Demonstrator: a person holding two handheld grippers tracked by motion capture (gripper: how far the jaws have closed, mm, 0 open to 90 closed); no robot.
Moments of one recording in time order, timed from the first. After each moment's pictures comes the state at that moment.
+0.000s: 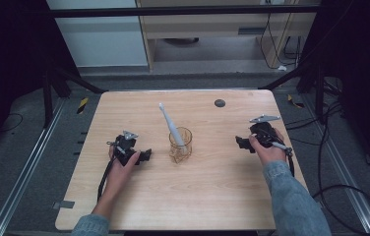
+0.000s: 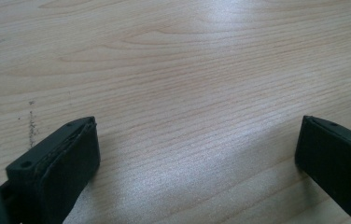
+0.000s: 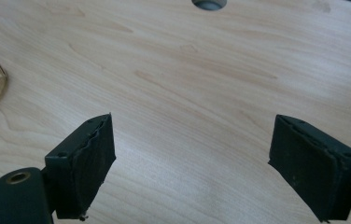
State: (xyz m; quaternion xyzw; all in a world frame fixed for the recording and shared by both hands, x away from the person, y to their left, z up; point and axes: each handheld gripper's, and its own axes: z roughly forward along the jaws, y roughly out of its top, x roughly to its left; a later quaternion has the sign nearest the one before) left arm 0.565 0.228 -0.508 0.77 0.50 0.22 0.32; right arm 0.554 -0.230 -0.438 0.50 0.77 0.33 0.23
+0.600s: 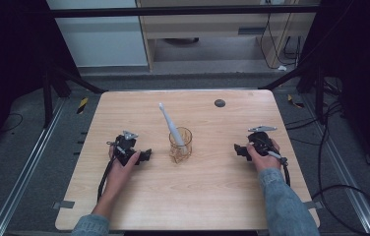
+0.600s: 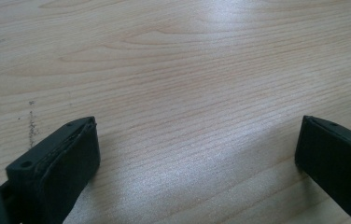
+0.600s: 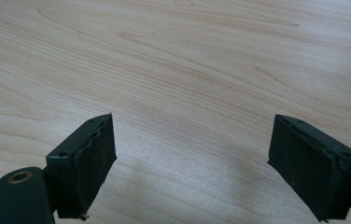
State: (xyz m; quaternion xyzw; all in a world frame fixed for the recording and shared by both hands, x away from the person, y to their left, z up) left arm 0.565 0.228 -0.508 0.78 0.50 0.22 0.32; right arm 0.555 -0.231 -0.485 0.54 0.75 0.33 0.22
